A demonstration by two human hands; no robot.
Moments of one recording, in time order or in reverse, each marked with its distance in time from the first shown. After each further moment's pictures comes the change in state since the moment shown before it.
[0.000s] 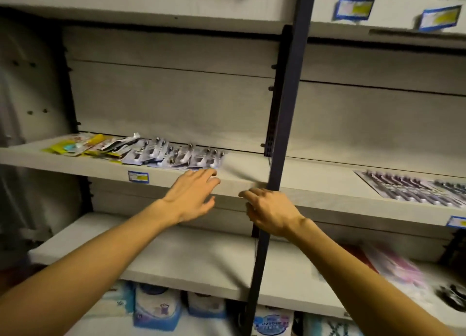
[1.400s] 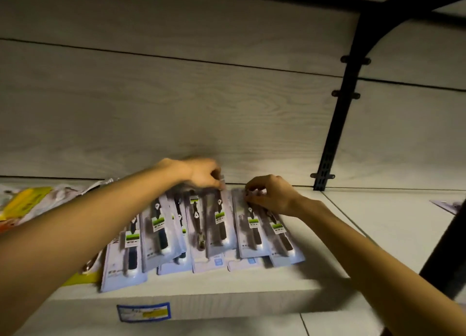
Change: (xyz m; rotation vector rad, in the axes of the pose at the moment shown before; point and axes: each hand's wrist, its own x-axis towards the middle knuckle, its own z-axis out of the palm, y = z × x) left_hand 0.241 -0.276 0.135 -0.527 -0.492 0.060; right_hand 0.310 0.086 0.121 0.349 -0.207 0.534
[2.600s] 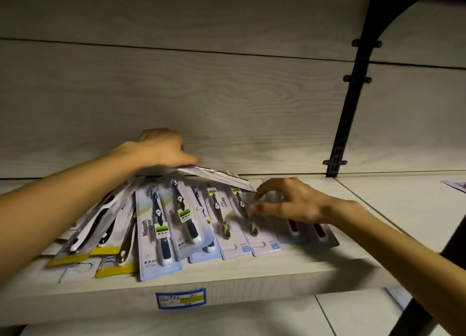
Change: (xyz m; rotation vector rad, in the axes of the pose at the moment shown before) left_hand -0.056 -0.078 -0.038 0.329 0.330 -0.237; right_hand -0.057 -0.054 -0.011 -0.009 -0.097 -0.043
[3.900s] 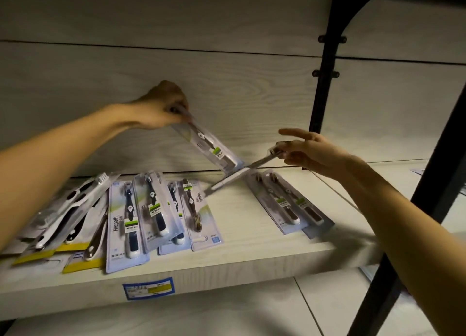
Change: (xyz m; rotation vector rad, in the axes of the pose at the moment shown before) left_hand 0.036 0.023 -0.057 -0.264 0.321 0.510; right_hand -0.004 0.086 -0.068 1.201 0.235 0.211
